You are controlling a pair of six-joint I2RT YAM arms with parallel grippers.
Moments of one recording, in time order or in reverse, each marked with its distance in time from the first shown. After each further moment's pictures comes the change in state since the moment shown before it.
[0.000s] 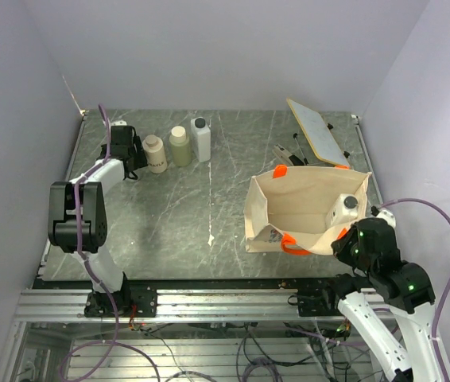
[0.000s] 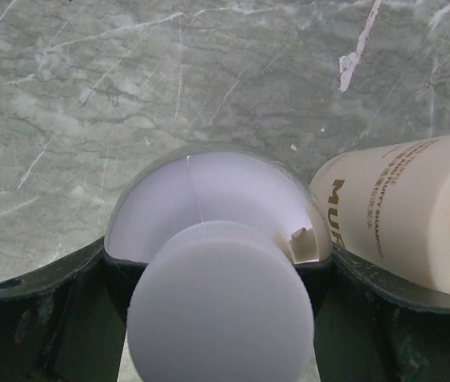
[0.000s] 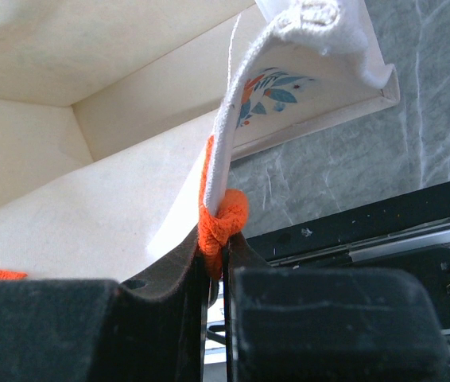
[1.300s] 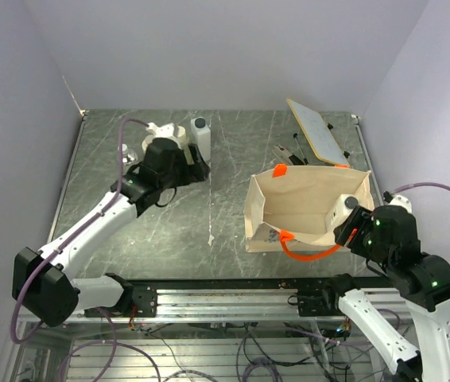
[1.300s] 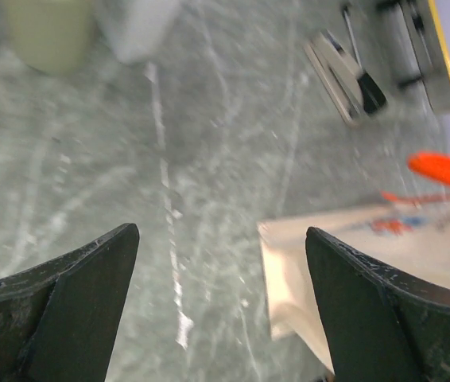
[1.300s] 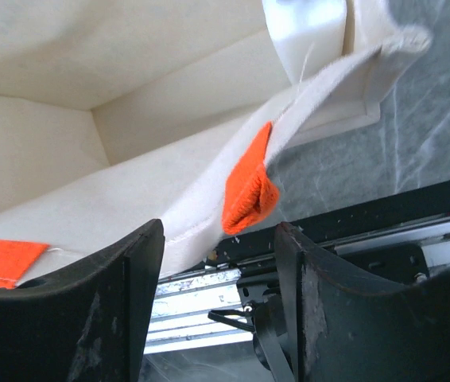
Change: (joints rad) left arm -0.476 -0.518 -0.066 -0.218 0.149 -0.353; right arm 0.000 0.130 0.244 -0.084 0.018 -0.074
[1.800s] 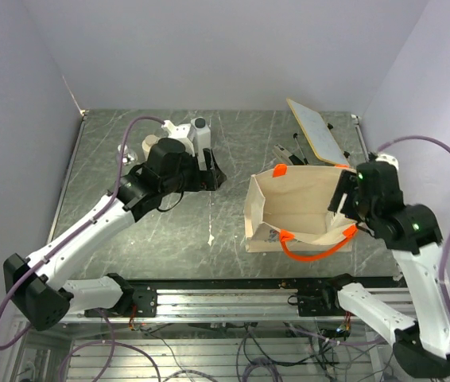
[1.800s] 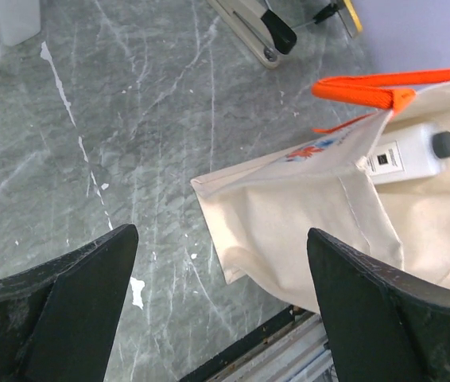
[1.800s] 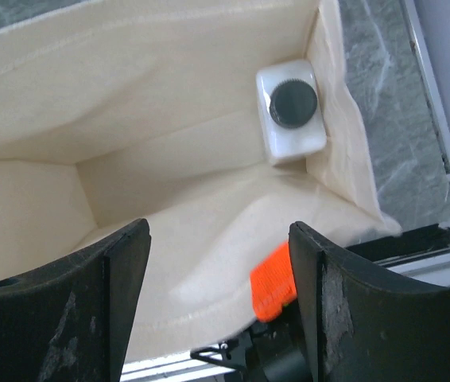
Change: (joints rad) left arm -0.203 -0.024 0.107 -0.109 0.083 0.013; right arm 0.002 0.322 0.224 0.065 0.111 -0.142
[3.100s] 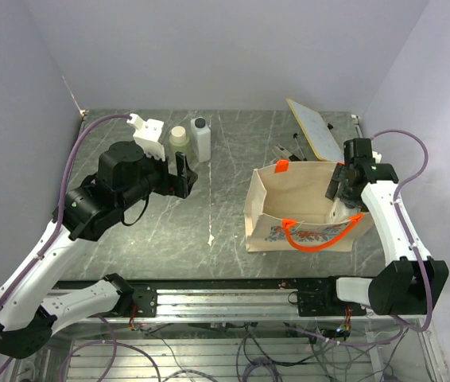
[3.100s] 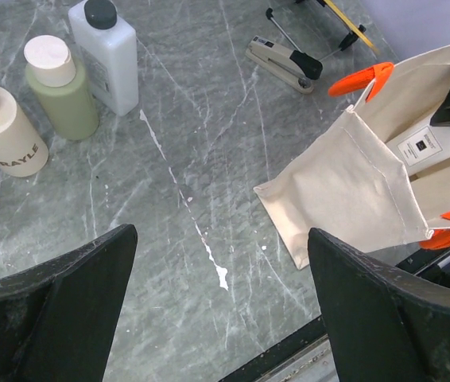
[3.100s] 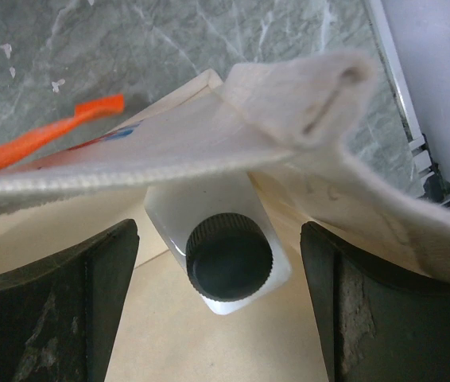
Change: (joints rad) left arm -0.002 -0.240 0.166 -0.284 -0.101 0.306; right arm -0.339 0.431 -0.164 0.243 -0.008 -0.098
